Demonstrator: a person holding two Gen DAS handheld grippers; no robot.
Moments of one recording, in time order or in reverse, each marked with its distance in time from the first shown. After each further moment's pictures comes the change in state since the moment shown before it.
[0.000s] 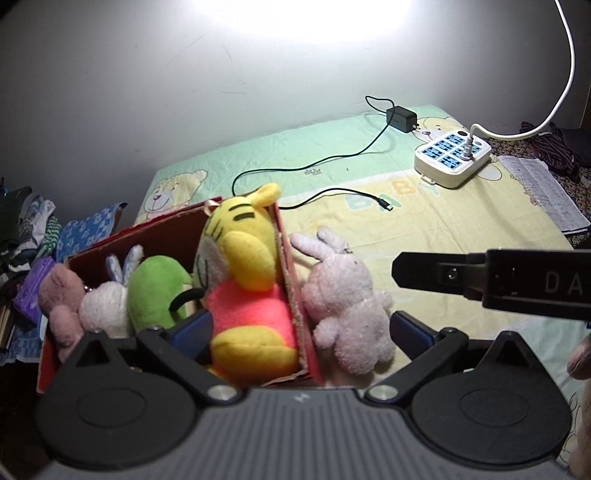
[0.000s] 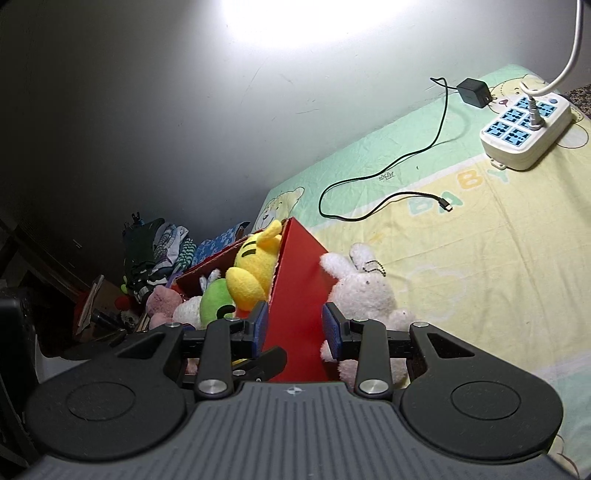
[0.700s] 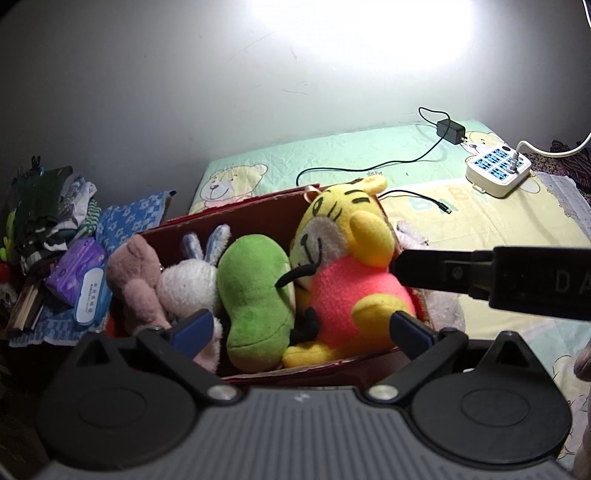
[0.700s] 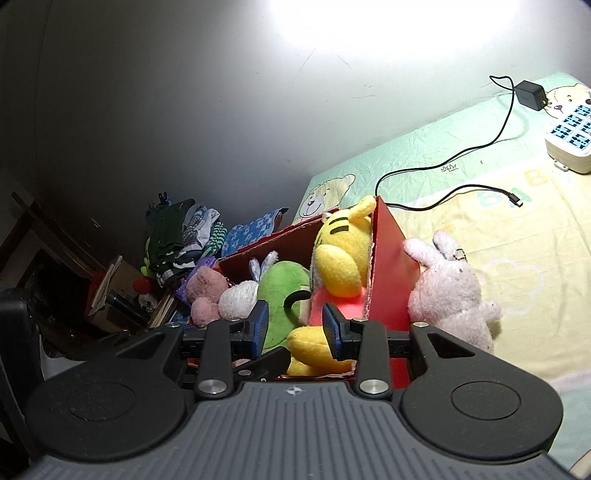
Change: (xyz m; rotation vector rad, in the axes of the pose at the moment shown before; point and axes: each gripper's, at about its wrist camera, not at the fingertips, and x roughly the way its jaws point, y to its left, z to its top) left arm -0.022 0.078 -0.024 -0.062 -0.024 0.073; right arm 0.034 0.070 -0.019 -0.075 0.018 0.063
